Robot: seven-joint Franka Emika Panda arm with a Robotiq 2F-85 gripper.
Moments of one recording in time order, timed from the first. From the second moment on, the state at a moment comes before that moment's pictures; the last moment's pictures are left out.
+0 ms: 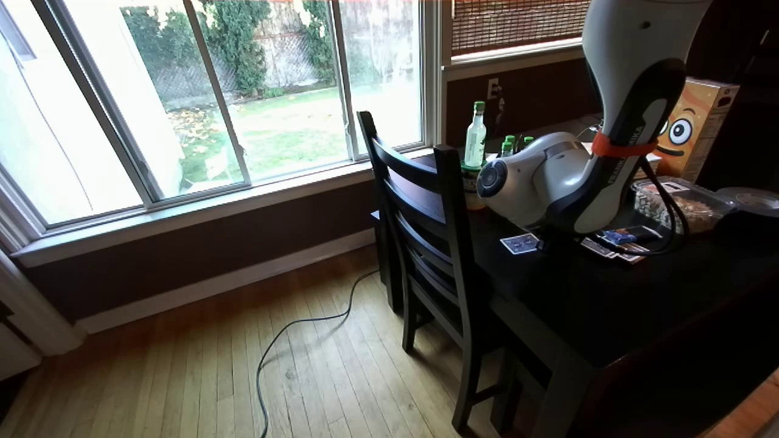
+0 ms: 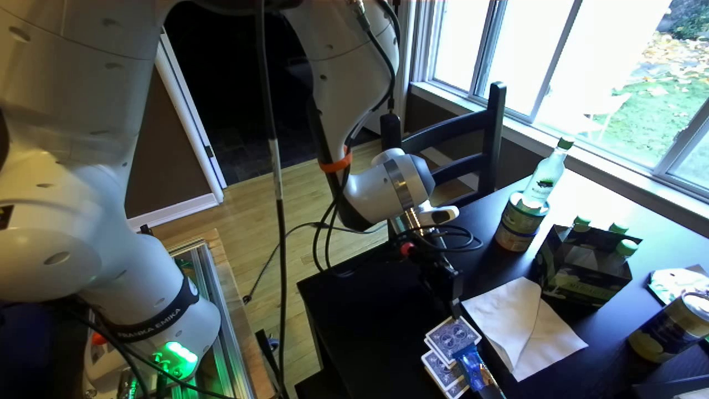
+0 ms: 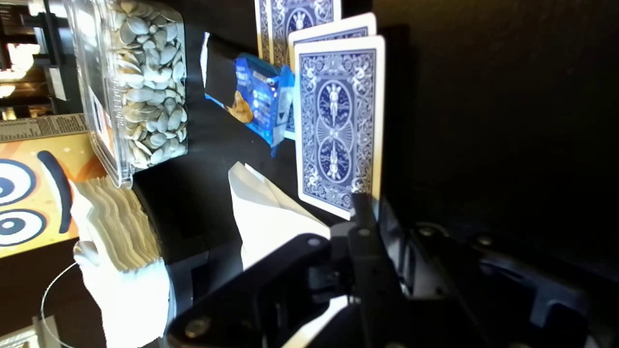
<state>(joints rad) -0.10 0.57 -0.09 -2.21 -1.40 2.30 1.10</state>
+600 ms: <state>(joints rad) -0.10 0.57 -0.09 -2.21 -1.40 2.30 1.10</state>
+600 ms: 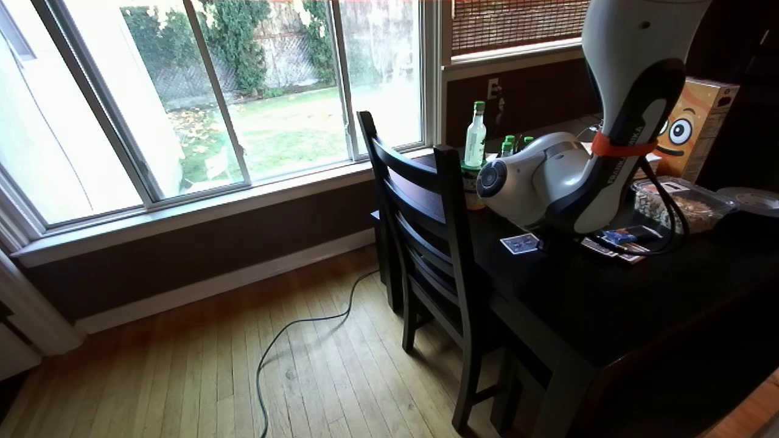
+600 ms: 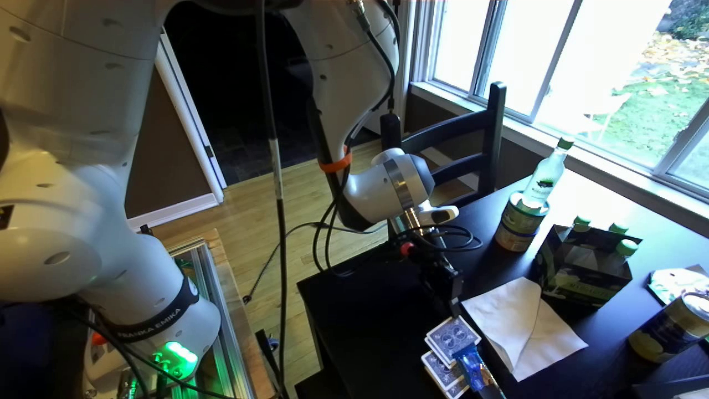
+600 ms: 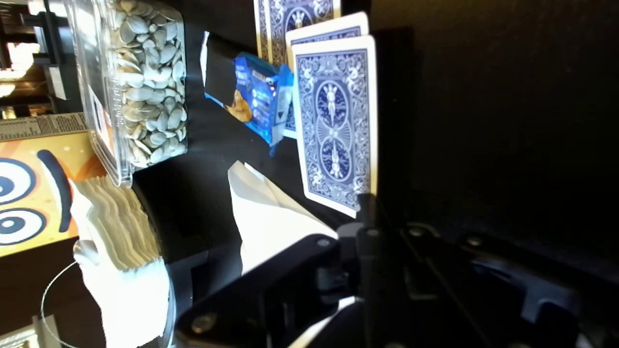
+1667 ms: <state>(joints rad) -0.09 0.57 -0.09 -2.22 -1.46 2.30 1.10</state>
